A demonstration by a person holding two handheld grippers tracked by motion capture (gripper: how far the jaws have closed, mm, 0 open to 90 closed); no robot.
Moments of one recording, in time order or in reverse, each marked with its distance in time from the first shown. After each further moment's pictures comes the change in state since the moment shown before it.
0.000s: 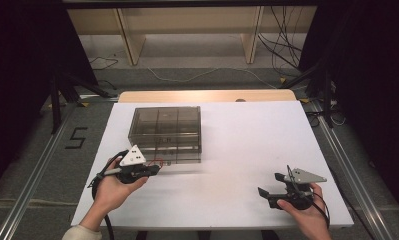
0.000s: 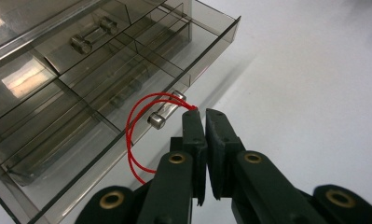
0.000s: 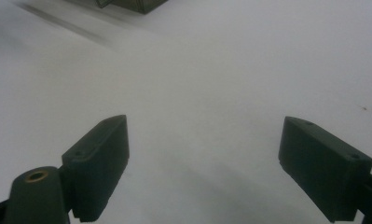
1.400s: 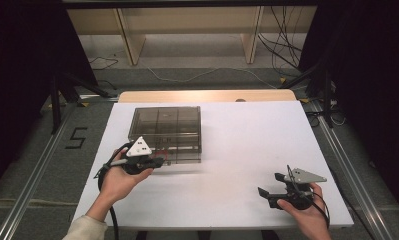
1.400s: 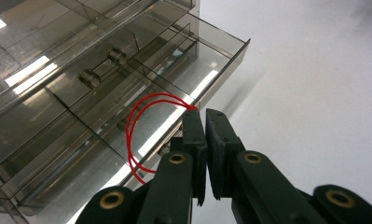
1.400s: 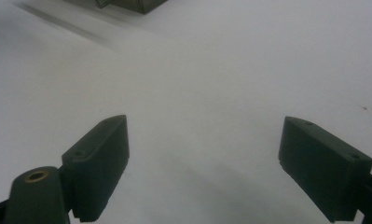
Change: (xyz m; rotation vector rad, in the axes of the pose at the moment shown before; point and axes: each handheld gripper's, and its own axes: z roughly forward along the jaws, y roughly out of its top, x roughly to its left) left arm 0.007 0.021 0.010 0.004 0.005 0.009; right arm 0.000 0.000 0.000 0.000 0.000 0.001
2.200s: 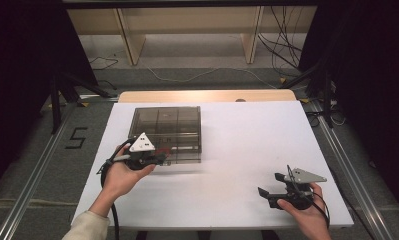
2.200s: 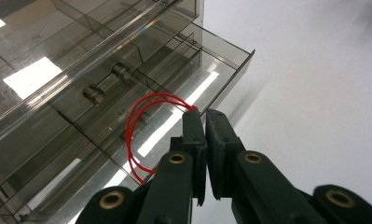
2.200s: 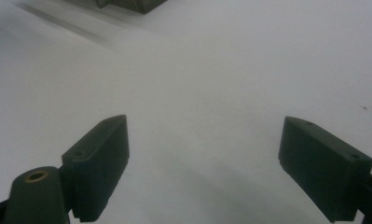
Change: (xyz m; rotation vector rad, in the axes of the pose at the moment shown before) left arm 0.003 0.010 0.005 0.005 -0.001 0.001; right arm 0.000 0.000 0.000 -0.003 0.002 0.001
